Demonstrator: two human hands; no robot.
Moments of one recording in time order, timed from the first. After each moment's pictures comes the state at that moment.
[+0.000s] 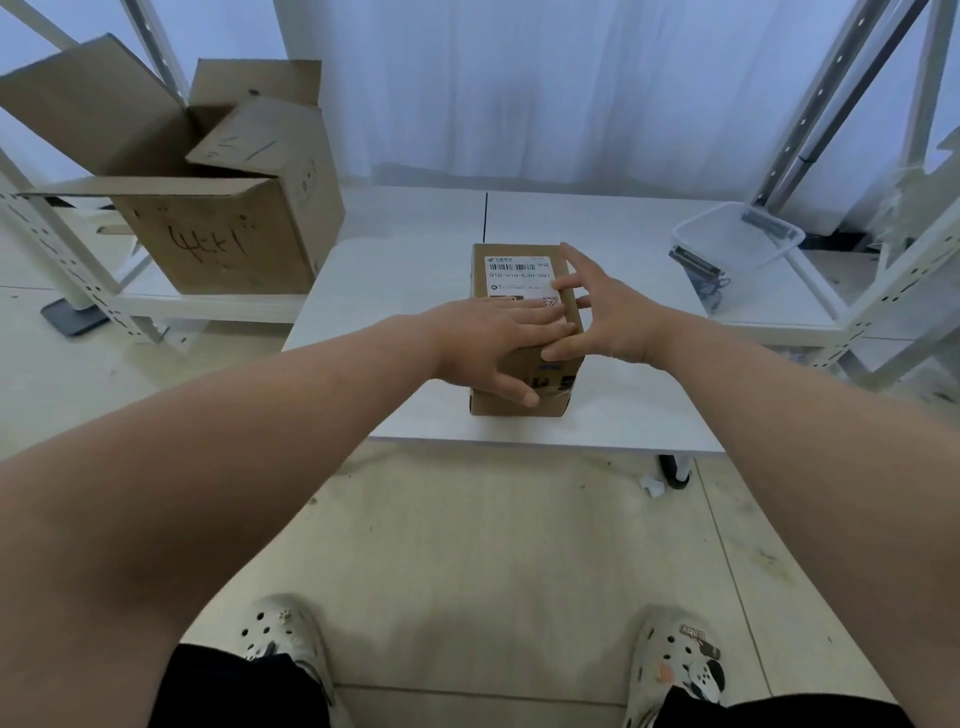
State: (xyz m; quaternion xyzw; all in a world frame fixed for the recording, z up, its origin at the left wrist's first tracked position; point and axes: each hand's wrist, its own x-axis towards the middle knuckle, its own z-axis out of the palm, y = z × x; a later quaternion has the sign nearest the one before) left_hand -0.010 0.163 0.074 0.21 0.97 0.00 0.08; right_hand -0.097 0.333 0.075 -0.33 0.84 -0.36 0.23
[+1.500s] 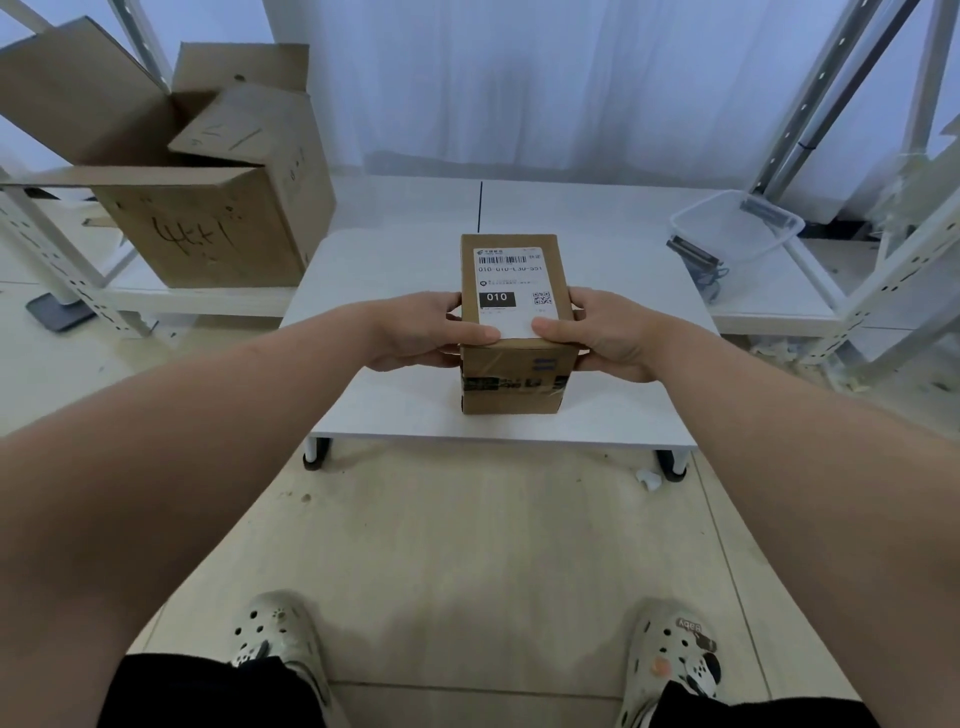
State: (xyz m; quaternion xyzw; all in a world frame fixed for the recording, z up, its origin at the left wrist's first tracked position) left_hand -0.001 0.132 0.065 -0.13 0.77 0.59 0.20; right_hand -0.092 0.328 0.059 -0.17 0.73 -0.54 0.39
